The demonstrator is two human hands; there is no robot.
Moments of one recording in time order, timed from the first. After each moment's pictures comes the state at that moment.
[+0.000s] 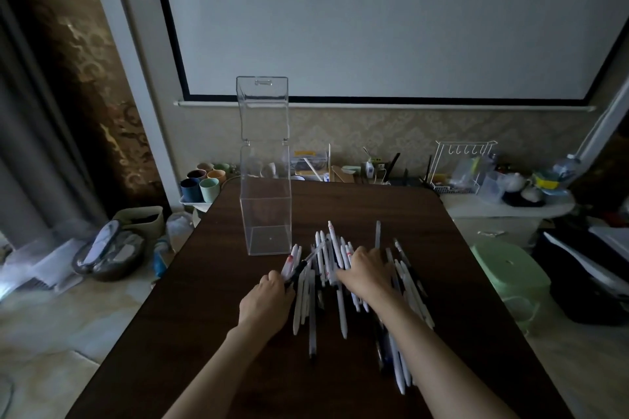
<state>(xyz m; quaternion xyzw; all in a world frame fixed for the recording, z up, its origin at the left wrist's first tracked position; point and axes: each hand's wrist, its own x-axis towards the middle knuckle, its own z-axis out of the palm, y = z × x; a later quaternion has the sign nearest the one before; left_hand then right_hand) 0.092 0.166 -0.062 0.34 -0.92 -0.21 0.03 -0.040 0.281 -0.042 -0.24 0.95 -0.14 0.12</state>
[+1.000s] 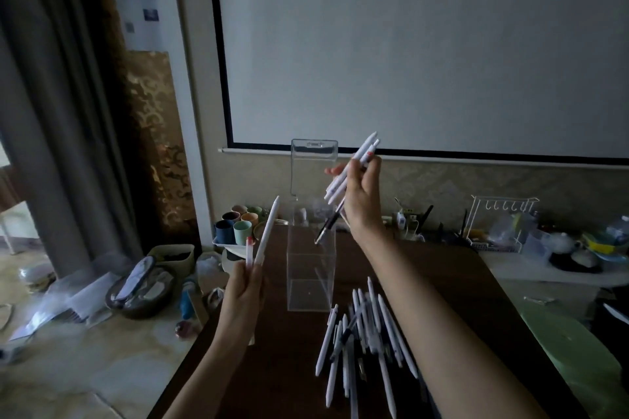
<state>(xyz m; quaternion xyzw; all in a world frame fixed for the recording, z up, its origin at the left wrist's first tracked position) 0.138 0.098 0.019 0.24 -0.64 -0.61 0.40 -0.037 0.159 0.129 -0.37 0.53 -0.76 -0.02</state>
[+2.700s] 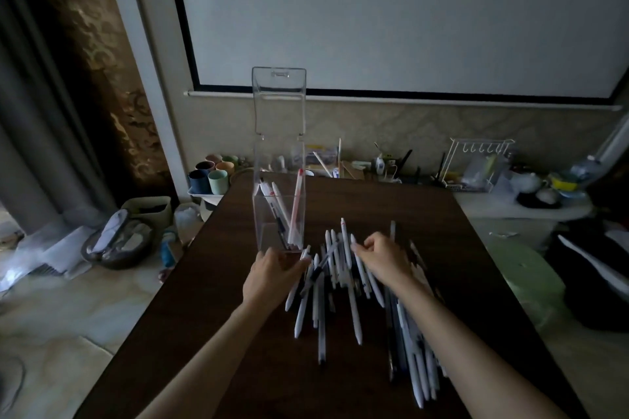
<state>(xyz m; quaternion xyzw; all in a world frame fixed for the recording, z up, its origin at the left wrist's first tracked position) 0.077 0.130 -0.055 0.39 -0.84 -0.37 0.13 -0.080 0.269 -0.049 -0.23 0.91 -0.33 0.12</state>
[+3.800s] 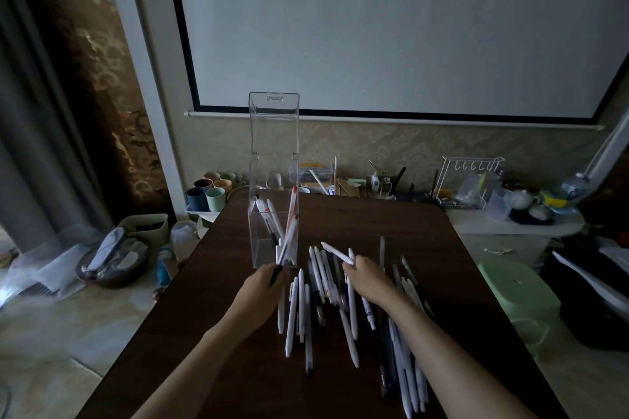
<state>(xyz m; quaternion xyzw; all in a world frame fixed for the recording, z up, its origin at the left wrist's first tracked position) 0.097 0.139 -0.032 0.25 -0.85 -0.45 0.13 -0.063 0.272 -0.036 -0.28 0.89 -0.29 0.22</state>
